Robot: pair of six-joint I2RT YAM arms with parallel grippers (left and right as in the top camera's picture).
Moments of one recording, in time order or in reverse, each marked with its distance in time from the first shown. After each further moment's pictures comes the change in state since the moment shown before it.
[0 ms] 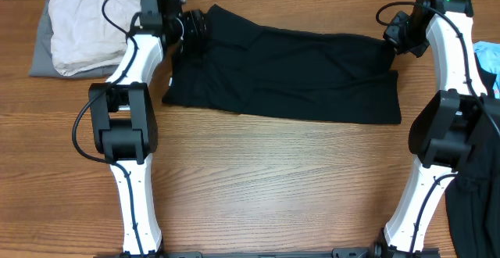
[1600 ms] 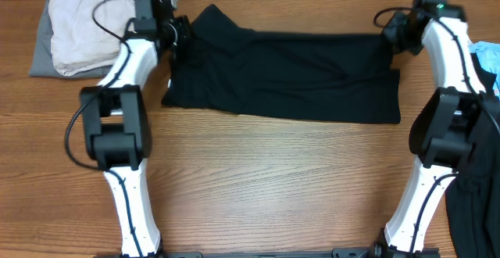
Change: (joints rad) left arm 0.032 -0.103 -0.142 -0.004 -0.097 -0.014; right arm -0.008 0.000 -0.060 0.173 0.006 0.001
